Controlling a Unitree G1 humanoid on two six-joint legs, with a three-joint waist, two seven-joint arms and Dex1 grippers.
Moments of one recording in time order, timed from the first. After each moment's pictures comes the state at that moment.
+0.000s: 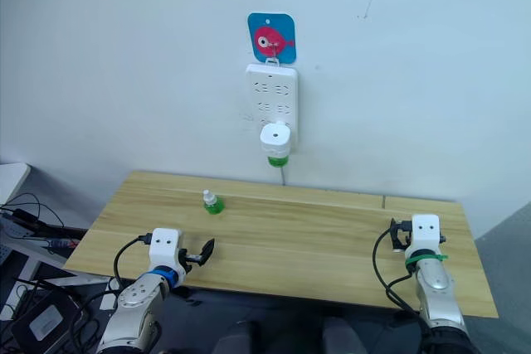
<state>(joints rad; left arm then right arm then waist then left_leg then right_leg) 0.02 0.29 0.16 0.30 -0.12 0.10 -0.32 -0.07 -0.28 -0.17 0.41 0.06 -0.10 0.10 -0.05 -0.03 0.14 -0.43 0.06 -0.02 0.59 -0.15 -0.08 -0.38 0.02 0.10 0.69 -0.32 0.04</state>
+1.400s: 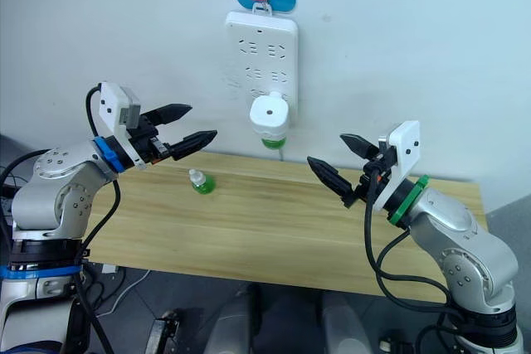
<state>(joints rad) -0.57 0.71 0.16 0.11 -0.47 0.40 -0.92 -0.27 -0.49 -0.13 -0.65 0.81 0.75 0.36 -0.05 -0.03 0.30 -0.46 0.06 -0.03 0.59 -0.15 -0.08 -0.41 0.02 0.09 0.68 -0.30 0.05</state>
